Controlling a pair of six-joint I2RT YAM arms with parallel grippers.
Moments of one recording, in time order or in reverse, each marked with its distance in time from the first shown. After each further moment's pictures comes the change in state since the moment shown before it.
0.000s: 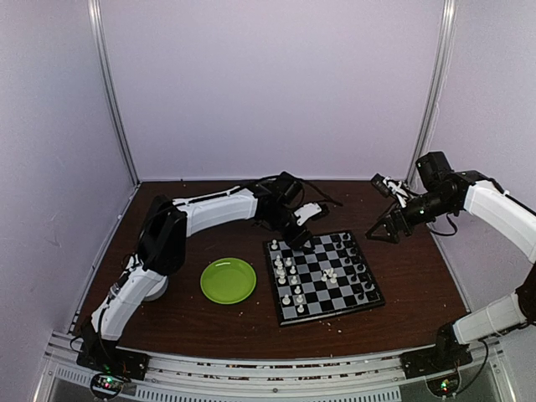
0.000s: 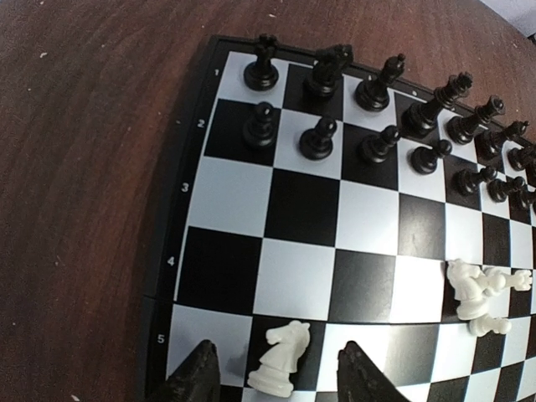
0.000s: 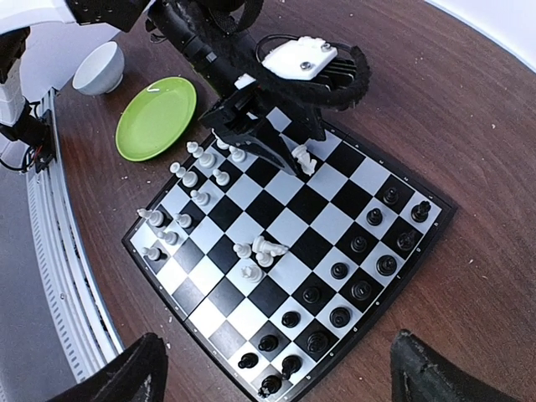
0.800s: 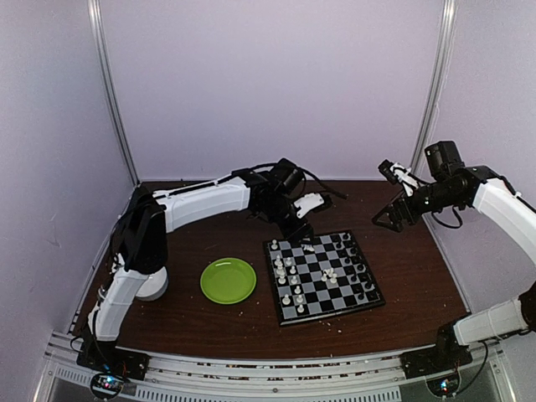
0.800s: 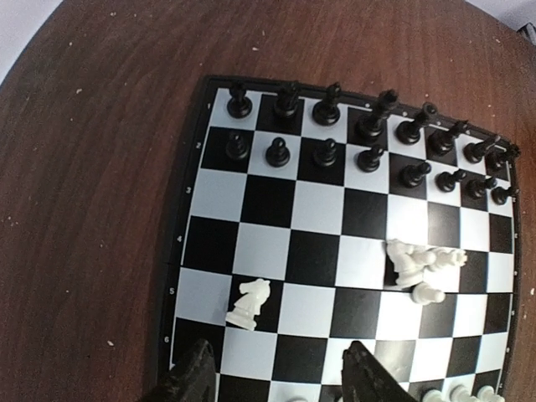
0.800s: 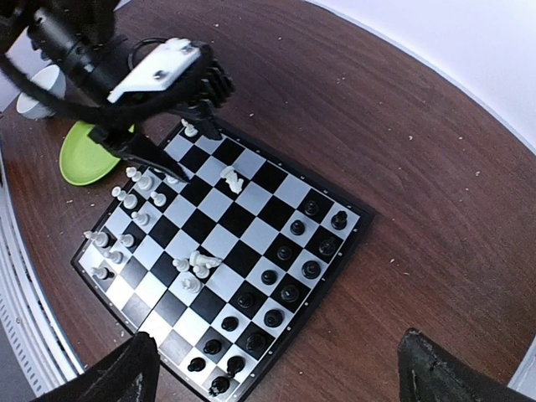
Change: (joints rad) left arm -0.045 -0.192 -0.113 -0.045 -0.107 0.022; right arm 0.001 -0.054 0.050 0.044 0.188 0.043
